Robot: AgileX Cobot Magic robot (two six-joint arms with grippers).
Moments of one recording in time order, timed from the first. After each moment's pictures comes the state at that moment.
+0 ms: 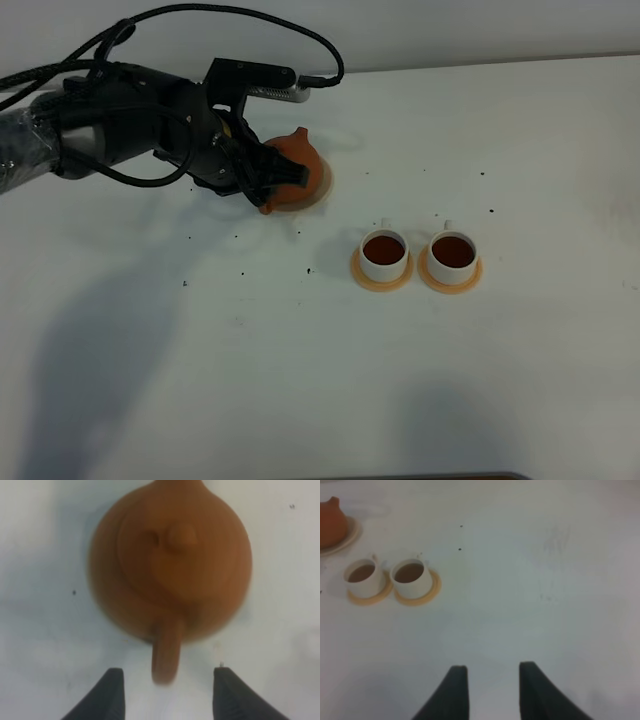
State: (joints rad) left arm -0.41 1.97 -1.36 0.04 0.48 -0.07; right arm 0.00 0.00 -0.49 0.30 1.08 -0.22
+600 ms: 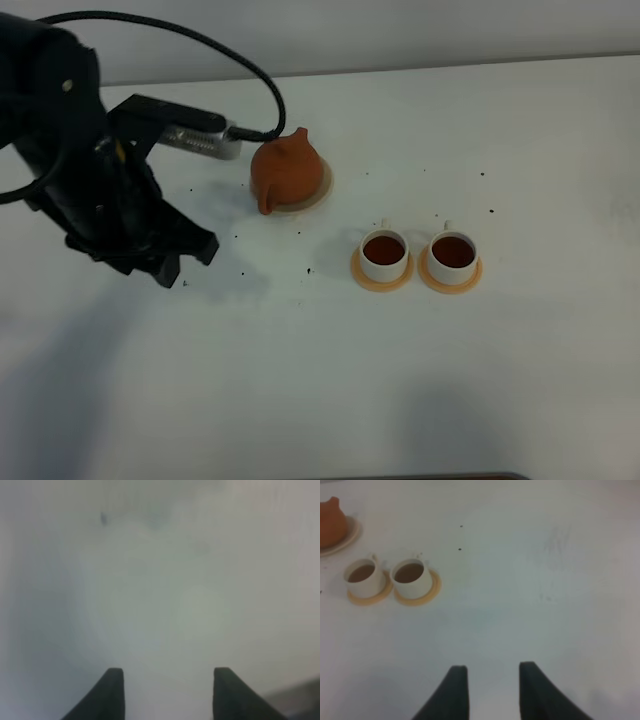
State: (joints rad) left arm -0.41 1.56 -1.18 0.04 1.11 -0.02; right arm 0.00 0.00 -0.49 0.30 1.08 -0.22
